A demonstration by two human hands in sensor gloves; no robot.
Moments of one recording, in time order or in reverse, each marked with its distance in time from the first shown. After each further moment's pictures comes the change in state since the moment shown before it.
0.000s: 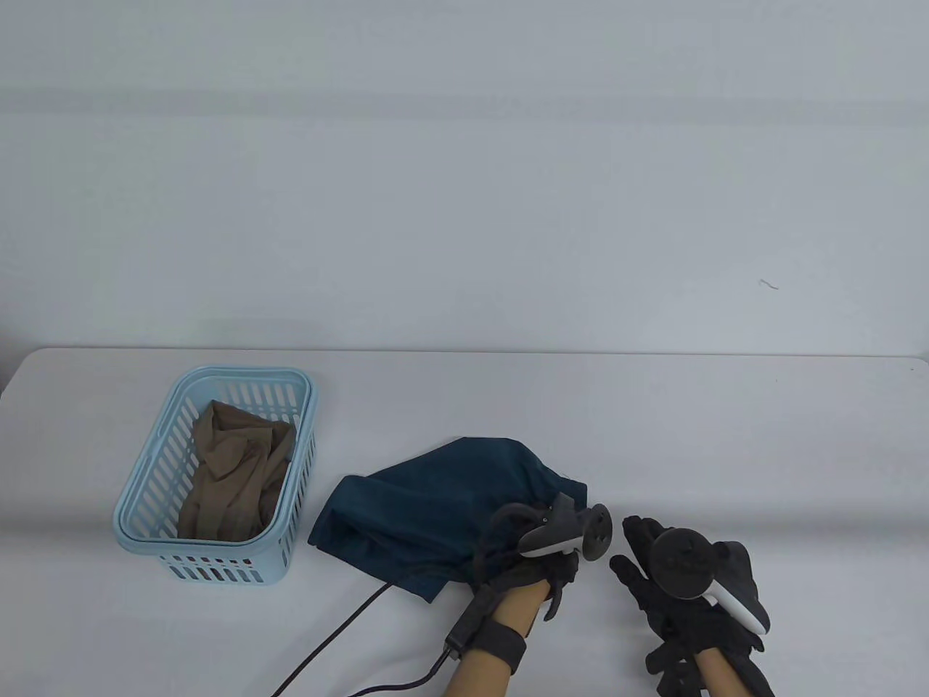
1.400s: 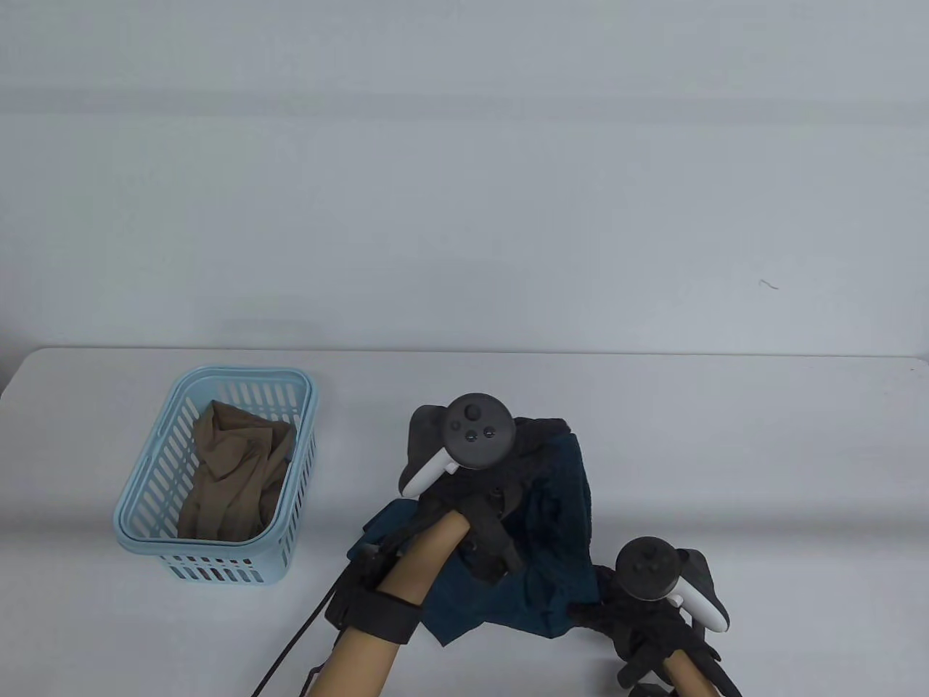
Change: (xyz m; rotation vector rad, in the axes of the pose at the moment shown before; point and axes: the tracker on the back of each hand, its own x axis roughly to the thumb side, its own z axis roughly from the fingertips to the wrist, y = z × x) left_hand -0.117 0.161 0.128 0.422 -0.171 0.752; right_hand 0.016 0.047 -0.015 0.222 -0.064 -0.217
